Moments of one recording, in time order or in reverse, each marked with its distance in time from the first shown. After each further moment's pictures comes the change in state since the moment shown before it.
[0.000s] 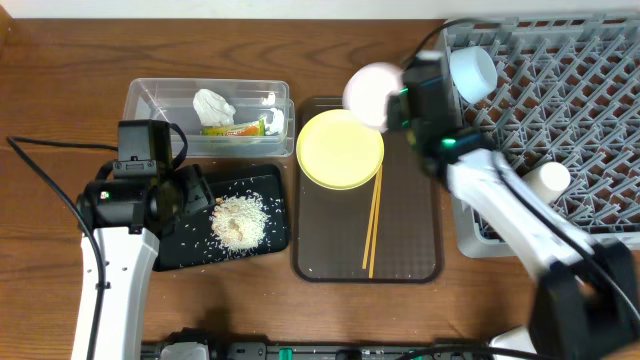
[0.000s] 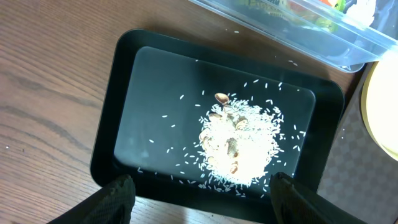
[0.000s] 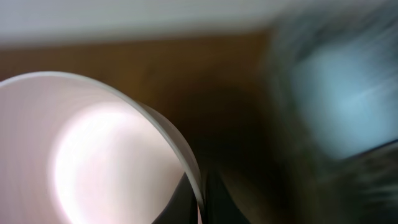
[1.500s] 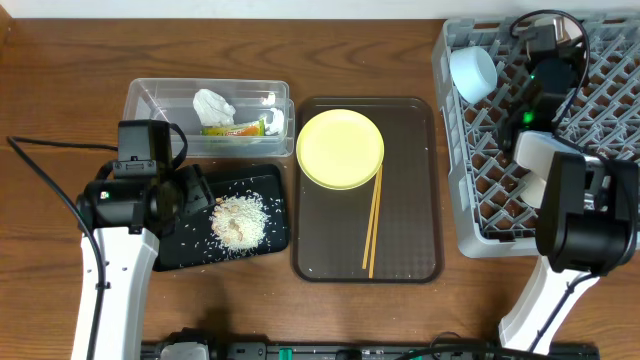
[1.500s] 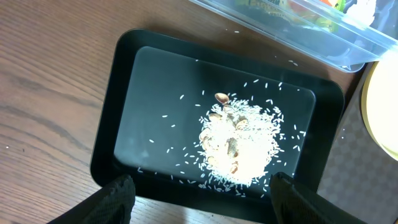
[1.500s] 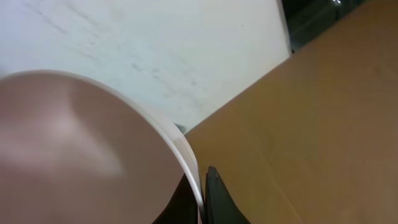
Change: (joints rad) left arm 0.000 0.000 0.000 0.000 0.000 0.000; right arm -0.497 0.467 0.005 1.110 0.275 -1.144
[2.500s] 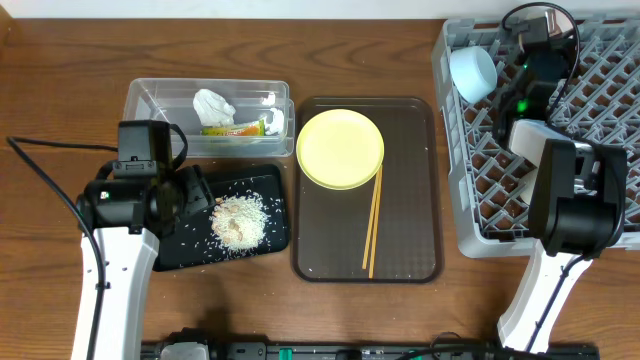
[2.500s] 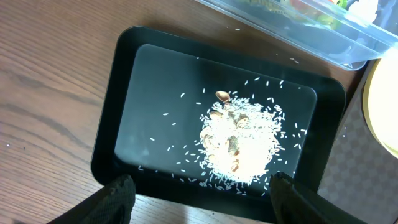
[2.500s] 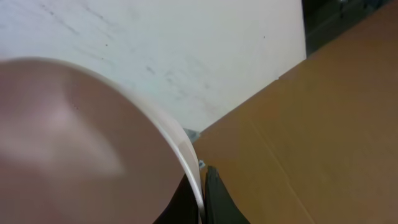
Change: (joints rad) left arm 0.000 0.000 0.000 -0.006 0.000 0.000; right arm 0.008 0.116 0.137 -0.045 0.024 0.005
